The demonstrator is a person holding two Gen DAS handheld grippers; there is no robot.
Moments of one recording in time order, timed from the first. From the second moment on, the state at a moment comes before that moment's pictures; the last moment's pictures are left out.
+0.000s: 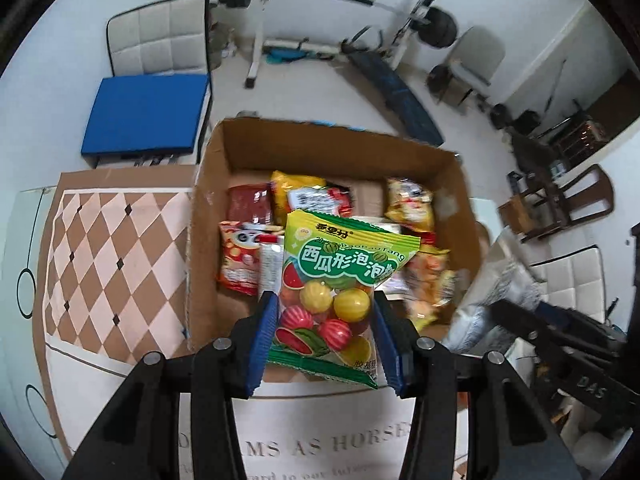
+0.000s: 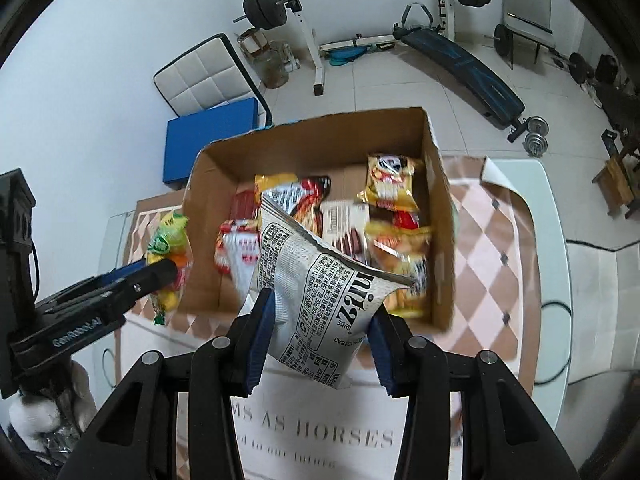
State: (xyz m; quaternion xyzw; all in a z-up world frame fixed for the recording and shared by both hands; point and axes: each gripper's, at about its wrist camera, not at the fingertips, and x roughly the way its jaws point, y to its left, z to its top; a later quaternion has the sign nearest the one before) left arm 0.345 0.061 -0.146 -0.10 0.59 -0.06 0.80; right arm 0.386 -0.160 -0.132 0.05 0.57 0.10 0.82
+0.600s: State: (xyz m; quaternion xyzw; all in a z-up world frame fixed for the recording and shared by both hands) left arm 0.375 0.065 -0.228 -0.08 0.69 -0.02 0.72; right arm 0.434 -0.137 -0.246 0.07 0.68 0.07 0.73
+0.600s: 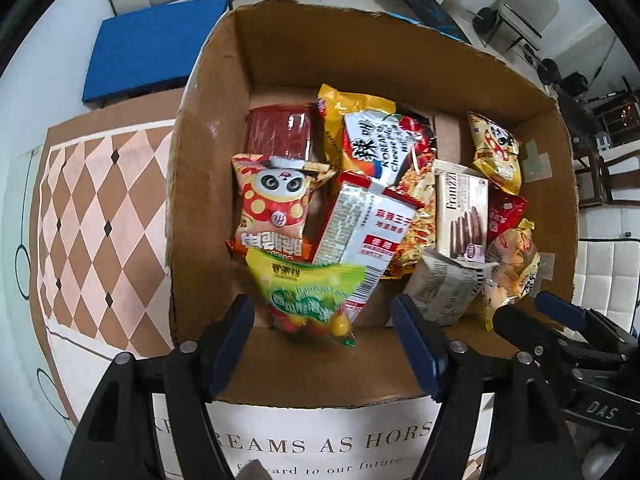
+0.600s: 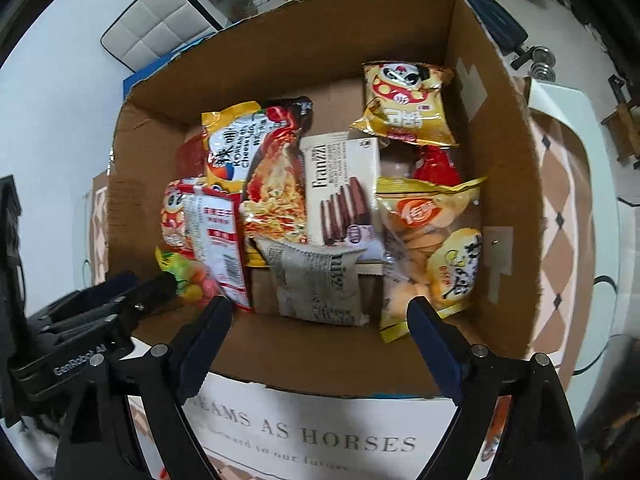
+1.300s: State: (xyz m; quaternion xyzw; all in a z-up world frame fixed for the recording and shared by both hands) left arm 0.319 0.047 -0.154 -0.05 0.58 0.00 0.81; right arm 0.371 -0.158 -0.177 0.00 0.59 0.02 0.81
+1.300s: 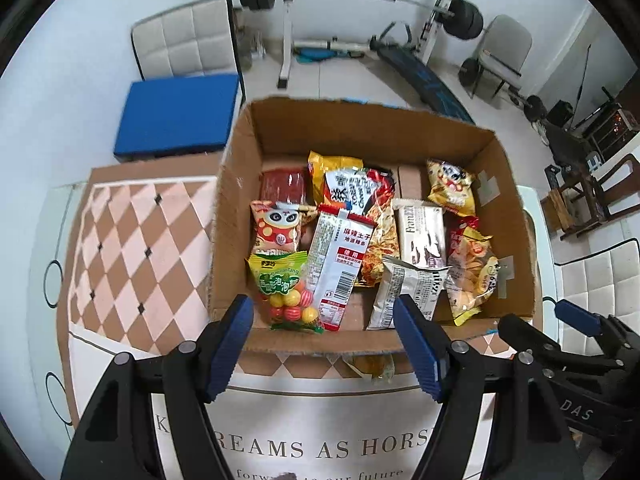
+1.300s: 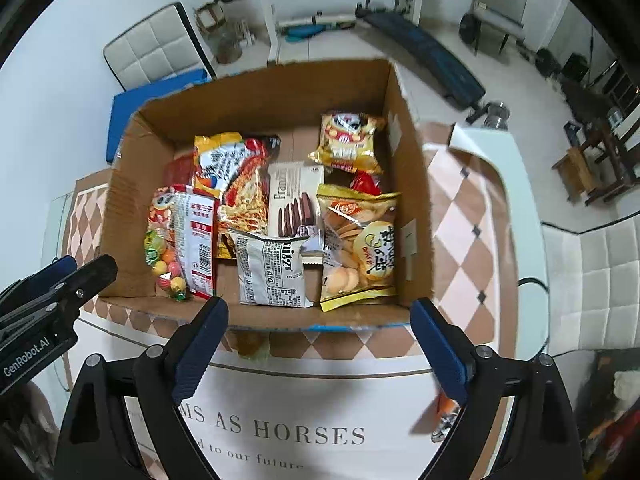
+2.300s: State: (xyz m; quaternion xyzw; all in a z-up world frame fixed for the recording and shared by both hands) left arm 0.226 0.034 -0.172 -0.13 0.59 0.03 0.80; right arm 0.257 -0.264 -0.151 0.09 0.57 -0.05 0.81
